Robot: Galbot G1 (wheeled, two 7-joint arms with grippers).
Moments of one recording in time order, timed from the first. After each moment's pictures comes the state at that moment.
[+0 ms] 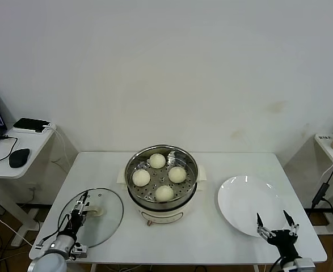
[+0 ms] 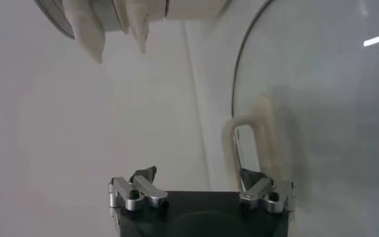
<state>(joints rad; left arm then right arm) 1.32 -1.07 -0.49 -1.48 1.23 -0.03 -0.19 -1.67 1.41 0.85 1.97 0.09 0.03 -0.16</state>
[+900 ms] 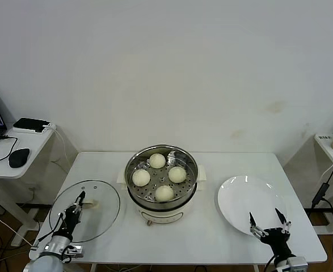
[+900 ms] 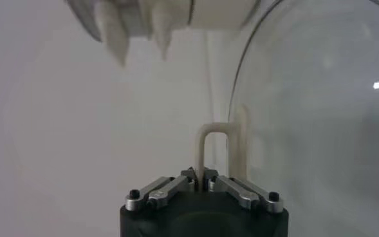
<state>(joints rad) 1.35 -1.08 -0.55 -1.53 1.18 -0.07 -0.30 -1.67 1.40 0.81 1.97 0.07 0.04 -0.16</state>
